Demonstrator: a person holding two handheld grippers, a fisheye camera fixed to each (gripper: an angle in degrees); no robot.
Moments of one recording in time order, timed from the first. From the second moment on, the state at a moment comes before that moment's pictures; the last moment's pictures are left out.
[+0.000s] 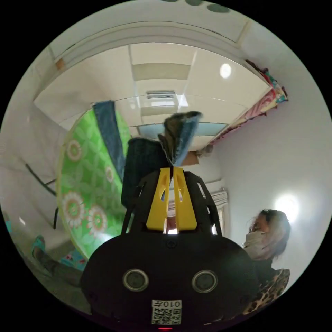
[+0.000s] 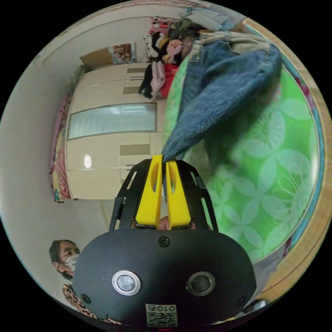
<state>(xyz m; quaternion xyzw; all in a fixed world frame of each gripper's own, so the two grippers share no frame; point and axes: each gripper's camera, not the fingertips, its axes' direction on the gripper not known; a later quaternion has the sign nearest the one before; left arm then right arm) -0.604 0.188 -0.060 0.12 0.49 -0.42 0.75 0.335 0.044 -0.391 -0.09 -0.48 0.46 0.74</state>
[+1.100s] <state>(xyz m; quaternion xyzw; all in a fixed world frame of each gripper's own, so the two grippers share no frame) -0.687 0.310 0.028 0.11 0.47 -0.60 0.64 0.153 0.022 -0.346 -0.19 -0.54 0.26 0.78</state>
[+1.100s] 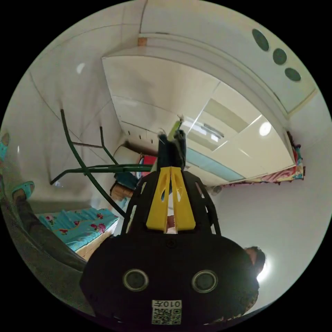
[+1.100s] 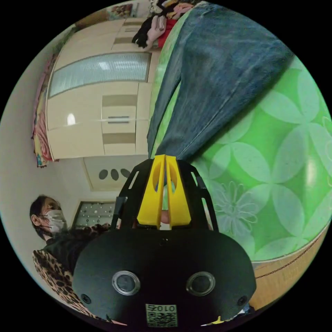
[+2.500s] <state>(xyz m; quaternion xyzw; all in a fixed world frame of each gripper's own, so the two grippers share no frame) -0.658 0.318 -0.009 0.05 0.38 -0.54 0.75 -0.214 -0.119 -0.284 -0.26 -0.55 0.02 0.79</state>
